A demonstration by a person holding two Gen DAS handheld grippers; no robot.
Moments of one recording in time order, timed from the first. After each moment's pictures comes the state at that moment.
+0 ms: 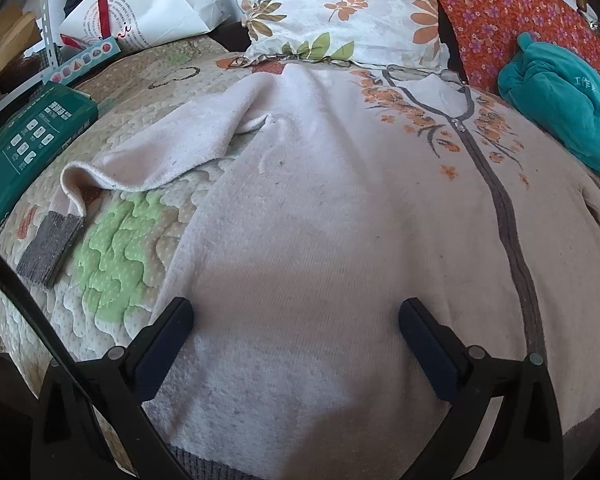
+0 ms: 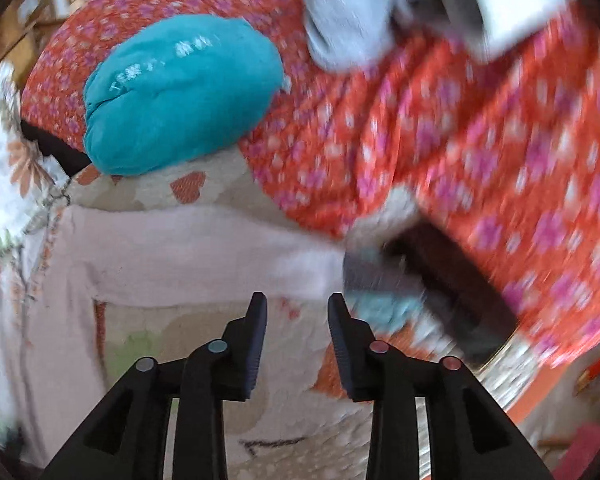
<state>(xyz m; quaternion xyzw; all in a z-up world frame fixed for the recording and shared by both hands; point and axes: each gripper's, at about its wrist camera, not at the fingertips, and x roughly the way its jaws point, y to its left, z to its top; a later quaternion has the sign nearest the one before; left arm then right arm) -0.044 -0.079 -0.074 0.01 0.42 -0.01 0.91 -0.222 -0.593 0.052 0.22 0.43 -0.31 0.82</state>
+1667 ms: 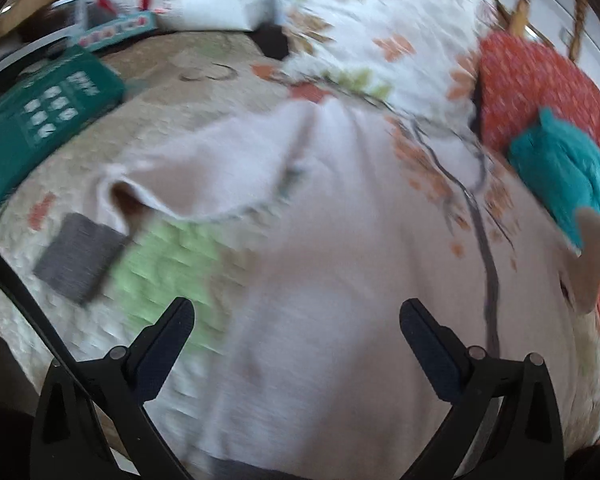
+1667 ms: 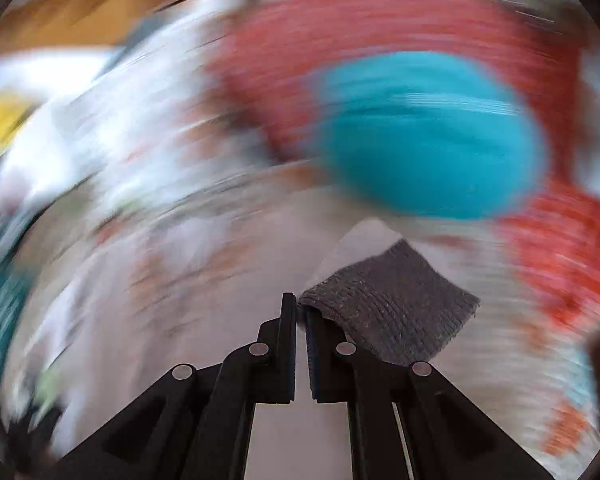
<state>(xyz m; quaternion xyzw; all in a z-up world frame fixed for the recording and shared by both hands) -0.028 -0.007 -0.030 -0.11 0.41 0.00 0.91 -0.036 -0.371 0.065 0.11 0.39 -0.01 0.91</state>
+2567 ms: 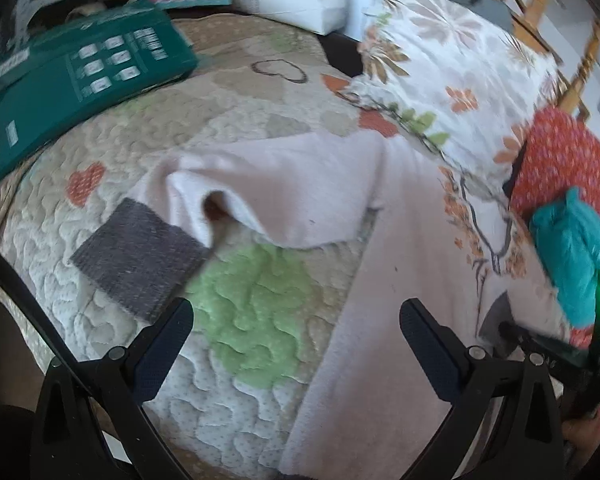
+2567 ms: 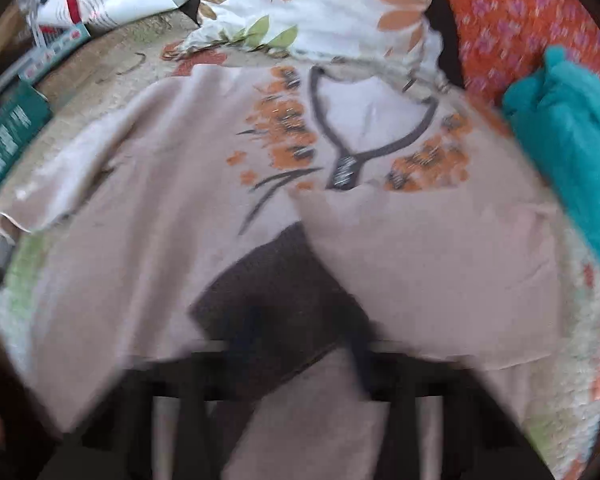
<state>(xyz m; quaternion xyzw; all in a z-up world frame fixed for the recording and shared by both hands) -0.022 0.067 -0.024 -0.21 0.42 0.03 0.88 0.028 -0.240 -0.024 -0.02 0.52 0.05 0.85</state>
